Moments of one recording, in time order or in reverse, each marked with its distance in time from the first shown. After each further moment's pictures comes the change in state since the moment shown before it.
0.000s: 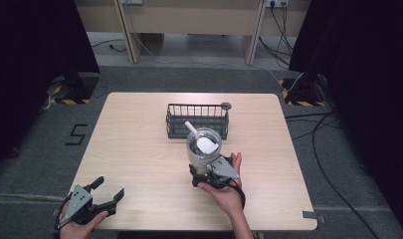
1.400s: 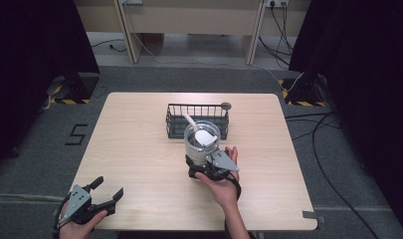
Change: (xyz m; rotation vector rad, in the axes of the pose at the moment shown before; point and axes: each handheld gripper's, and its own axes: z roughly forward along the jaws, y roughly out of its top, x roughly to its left) left arm 0.002 -0.001 -0.001 -0.007 0.006 -0.016; right arm 0.000 0.022 0.012 -0.075 0.007 0.072
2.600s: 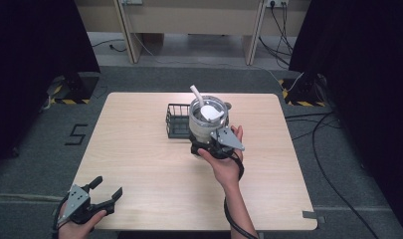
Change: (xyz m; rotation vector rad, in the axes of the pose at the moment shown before) left arm 0.001 0.001 -0.001 -0.011 0.004 -0.010; right arm -0.022 0.060 0.015 -0.078 -0.066 0.024
